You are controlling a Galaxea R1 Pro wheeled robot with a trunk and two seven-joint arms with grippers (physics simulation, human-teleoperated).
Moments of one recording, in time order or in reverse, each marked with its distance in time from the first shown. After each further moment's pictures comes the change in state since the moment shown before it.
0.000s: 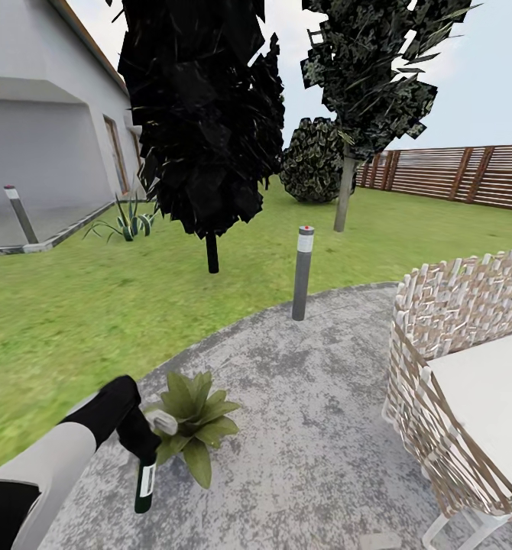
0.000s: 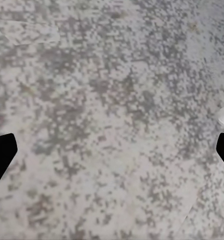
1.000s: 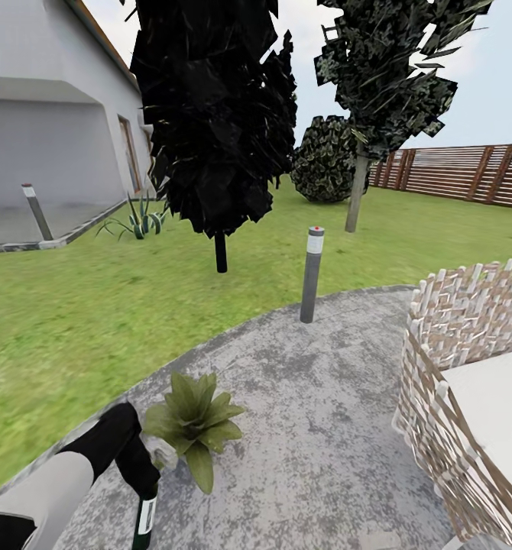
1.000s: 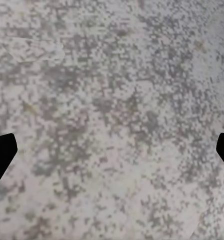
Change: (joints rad) left arm 0.106 -0.011 -0.002 -0.001 -0.008 -0.105 -0.007; right arm 0.000 0.002 0.000 -0.002 -0.003 0.000 -0.002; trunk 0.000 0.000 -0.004
